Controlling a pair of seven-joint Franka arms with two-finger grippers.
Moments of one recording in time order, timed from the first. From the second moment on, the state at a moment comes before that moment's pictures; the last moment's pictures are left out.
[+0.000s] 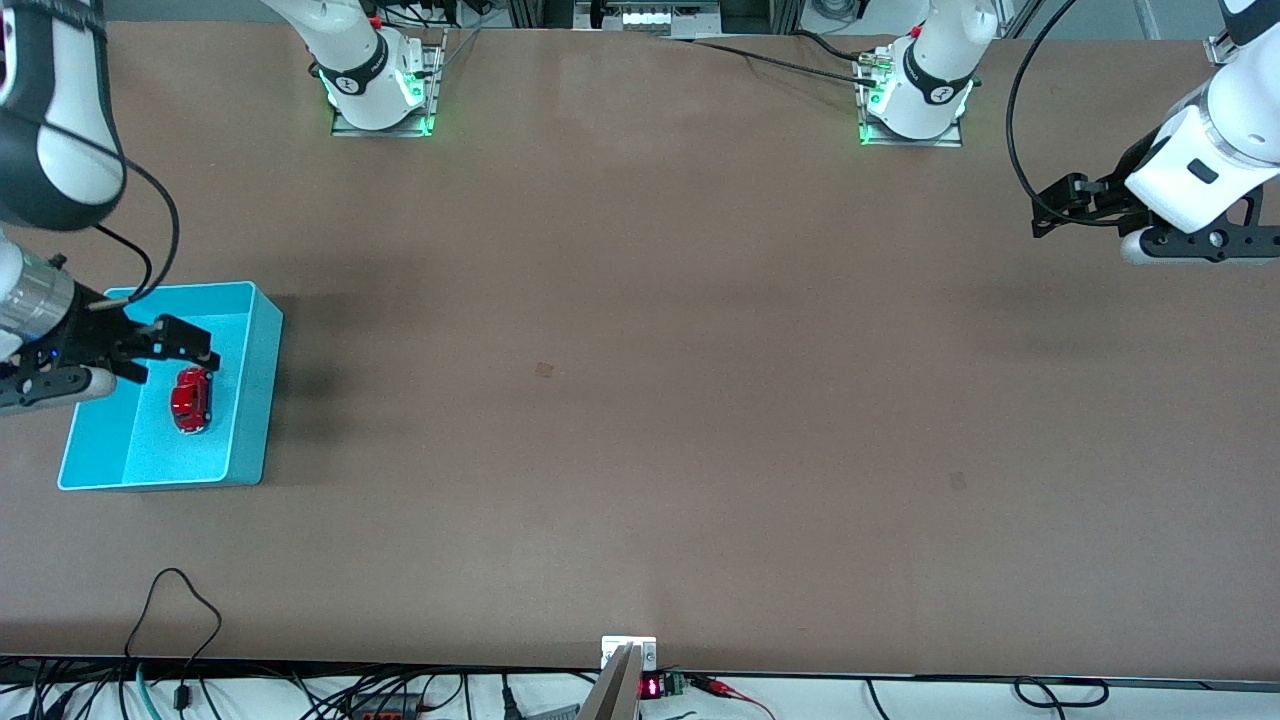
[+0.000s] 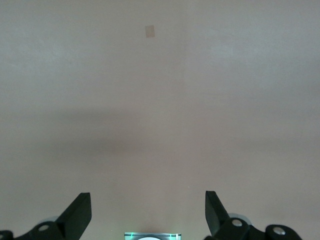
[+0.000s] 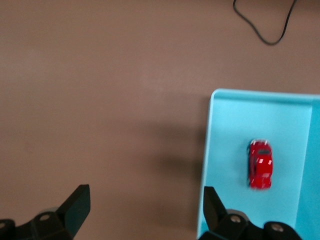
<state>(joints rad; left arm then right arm) -0.02 -0.04 -0.05 -1.69 0.00 1.53 -0.10 0.10 0.21 -0.17 -1.61 0.16 1.84 -0.21</state>
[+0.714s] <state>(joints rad) -0.02 -0.04 -0.05 -1.69 0.00 1.53 -0.10 0.06 0.11 -0.15 -1.42 0.03 1.53 -0.01</state>
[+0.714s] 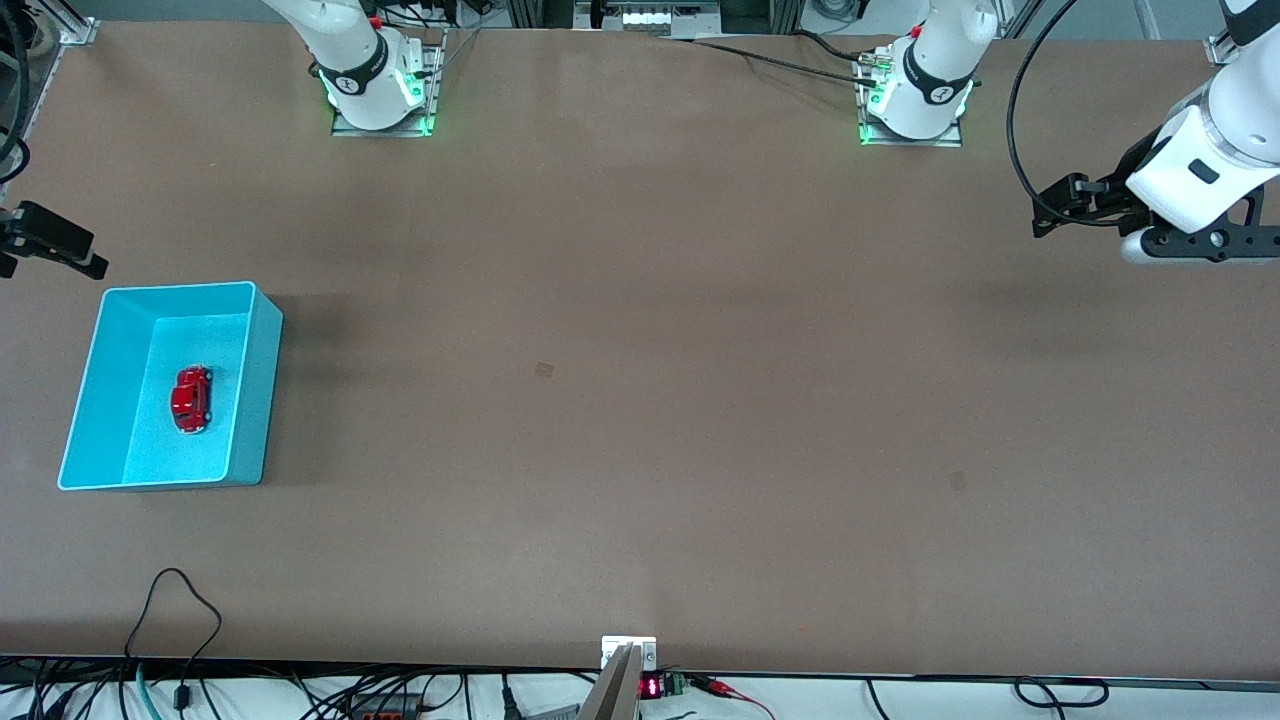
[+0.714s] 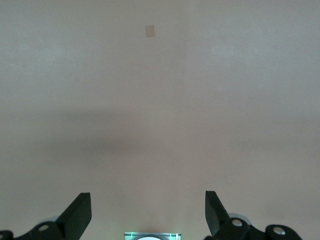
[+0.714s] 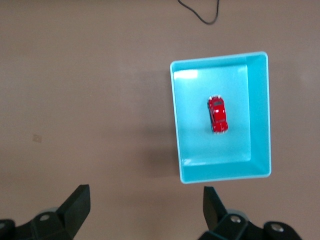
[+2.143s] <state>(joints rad) -0.02 -0.04 -0.05 -1.69 0.00 1.53 -0.10 0.06 -0.04 -0.12 -1.66 0.02 1.61 -0.03</state>
